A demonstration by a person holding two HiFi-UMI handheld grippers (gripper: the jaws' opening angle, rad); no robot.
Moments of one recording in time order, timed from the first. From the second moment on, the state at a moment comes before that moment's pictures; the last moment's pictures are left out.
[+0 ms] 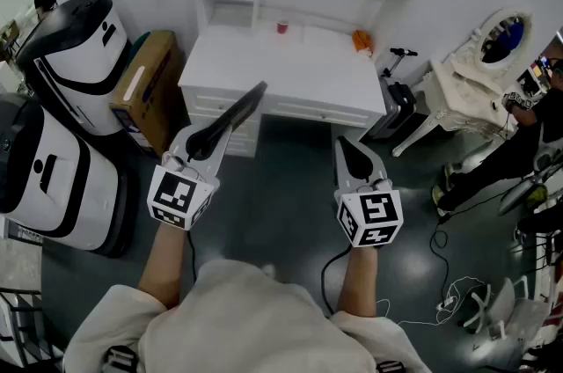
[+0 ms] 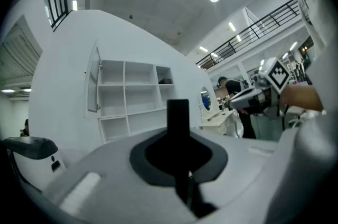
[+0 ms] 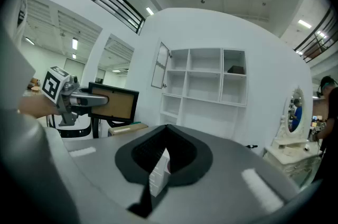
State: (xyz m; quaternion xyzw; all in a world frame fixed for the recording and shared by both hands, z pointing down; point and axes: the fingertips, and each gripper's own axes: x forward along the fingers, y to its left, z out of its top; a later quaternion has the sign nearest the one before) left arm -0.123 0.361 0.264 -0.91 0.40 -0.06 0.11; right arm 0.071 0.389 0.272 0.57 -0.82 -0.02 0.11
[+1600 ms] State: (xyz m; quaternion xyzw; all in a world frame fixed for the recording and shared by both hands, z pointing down) left arm -0.045 0.376 0.283 -0.90 0.42 -0.07 0.09; right arm 0.134 0.396 0.286 0.55 -0.82 -0.05 0.13
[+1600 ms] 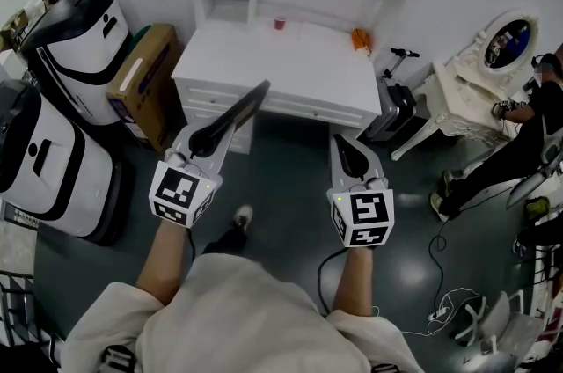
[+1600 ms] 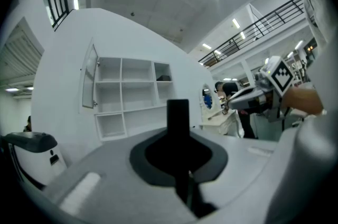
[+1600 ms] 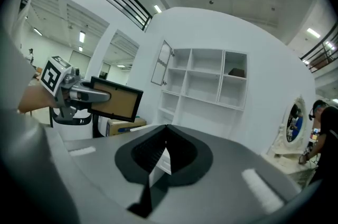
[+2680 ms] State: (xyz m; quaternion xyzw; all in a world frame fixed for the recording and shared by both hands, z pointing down) left arm -0.038 0.152 0.278 -0.90 0.42 -0.05 0.09; right arm 0.150 0.187 0.273 0.57 -0.82 -0.02 0.10
